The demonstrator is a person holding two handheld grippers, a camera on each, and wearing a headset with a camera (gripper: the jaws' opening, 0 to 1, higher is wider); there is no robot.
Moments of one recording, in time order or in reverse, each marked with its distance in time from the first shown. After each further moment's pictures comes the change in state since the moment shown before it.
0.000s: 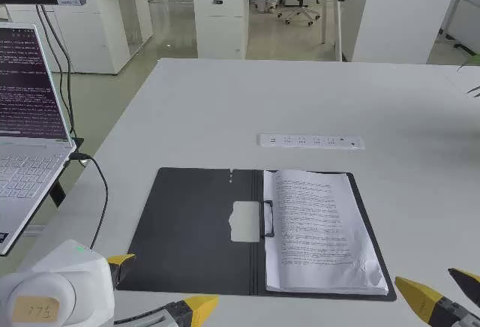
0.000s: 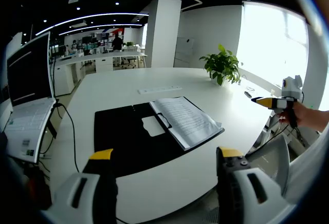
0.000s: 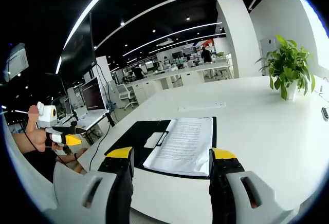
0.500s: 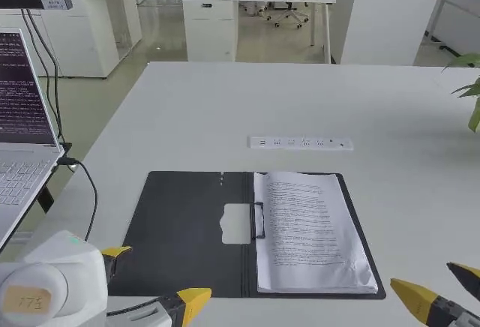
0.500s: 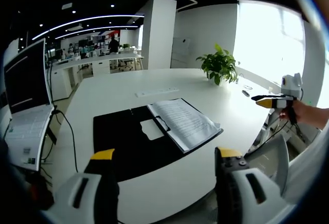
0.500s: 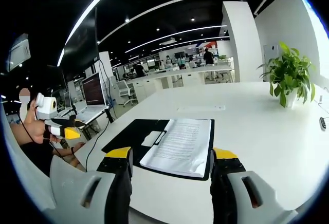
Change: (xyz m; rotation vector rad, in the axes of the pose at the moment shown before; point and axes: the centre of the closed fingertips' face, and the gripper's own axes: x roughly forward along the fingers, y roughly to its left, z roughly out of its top) left arm 0.002 -0.001 0.002 0.012 0.003 -0.003; right arm -0.001 -0.007 0.002 -0.014 -0.001 -0.003
